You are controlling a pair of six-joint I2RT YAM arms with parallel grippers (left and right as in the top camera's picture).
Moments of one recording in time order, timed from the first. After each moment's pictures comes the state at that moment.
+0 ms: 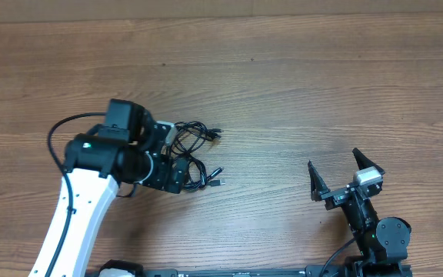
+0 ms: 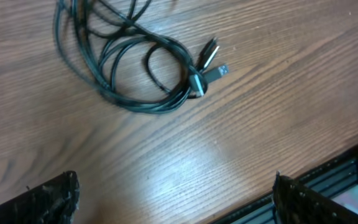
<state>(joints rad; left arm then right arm) -0.19 1.27 1.12 -1.20 0.29 0.06 0.05 0.01 0.02 -0.01 -0.24 -0.03</state>
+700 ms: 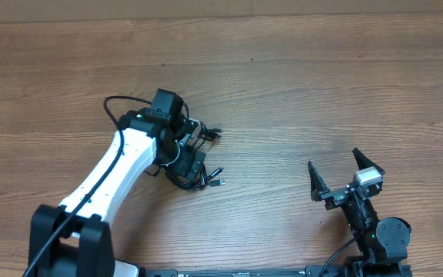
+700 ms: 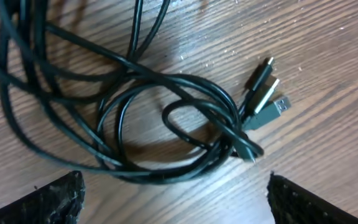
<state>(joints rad) -0.30 1.60 1.10 -0.97 0.16 0.08 0.05 0.01 0.02 -0.01 -0.24 -0.03</state>
